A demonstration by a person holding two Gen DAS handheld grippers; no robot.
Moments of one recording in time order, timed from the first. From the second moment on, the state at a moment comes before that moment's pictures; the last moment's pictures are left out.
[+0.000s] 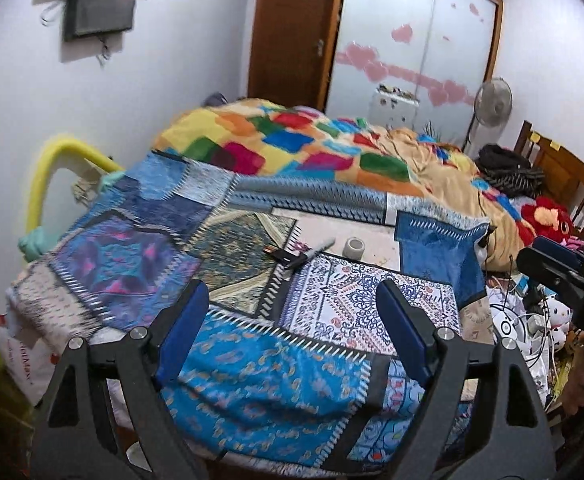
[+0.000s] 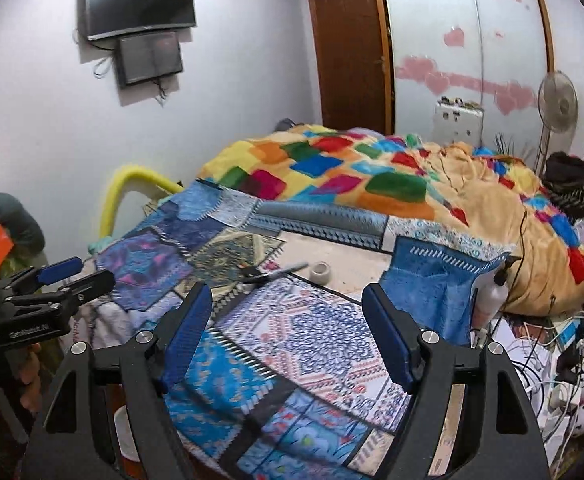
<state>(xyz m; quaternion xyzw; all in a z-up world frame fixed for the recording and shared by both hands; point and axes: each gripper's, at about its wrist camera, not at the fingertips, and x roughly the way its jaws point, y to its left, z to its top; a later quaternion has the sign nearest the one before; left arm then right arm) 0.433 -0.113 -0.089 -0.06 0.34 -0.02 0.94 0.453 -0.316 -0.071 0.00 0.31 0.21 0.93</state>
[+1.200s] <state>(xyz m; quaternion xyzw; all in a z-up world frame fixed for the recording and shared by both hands) 0.668 -0.144 -0.266 -0.01 0.45 -0.14 0.88 0.650 -0.261 -0.240 -0.01 0.44 0.19 0.88</state>
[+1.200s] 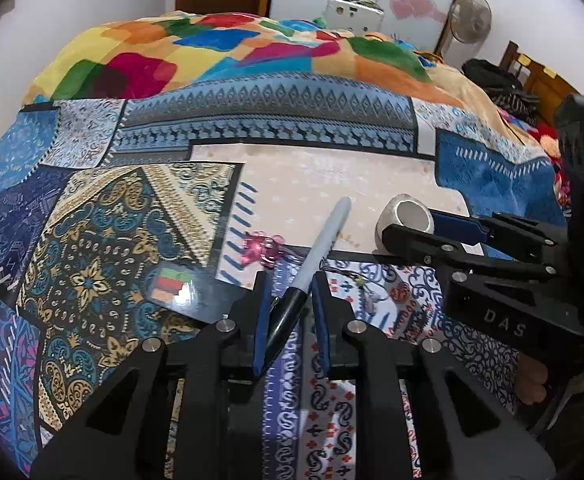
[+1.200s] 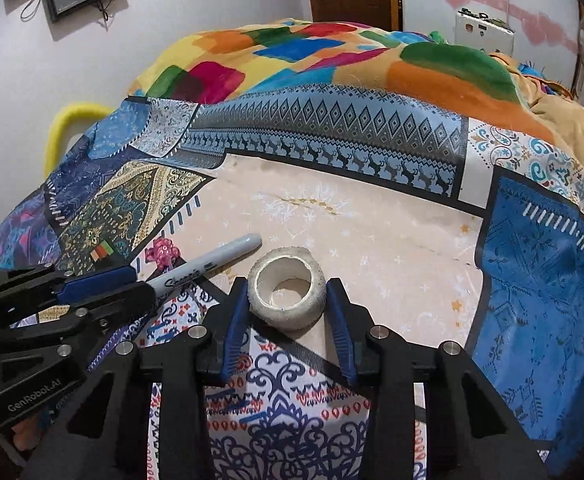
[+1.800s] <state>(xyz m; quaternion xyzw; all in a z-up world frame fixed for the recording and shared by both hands) 0.653 -0.165 -0.259 -0.03 0.48 -0.13 0.87 0.617 -0.302 -0.209 0.01 0.44 0.15 0.88</state>
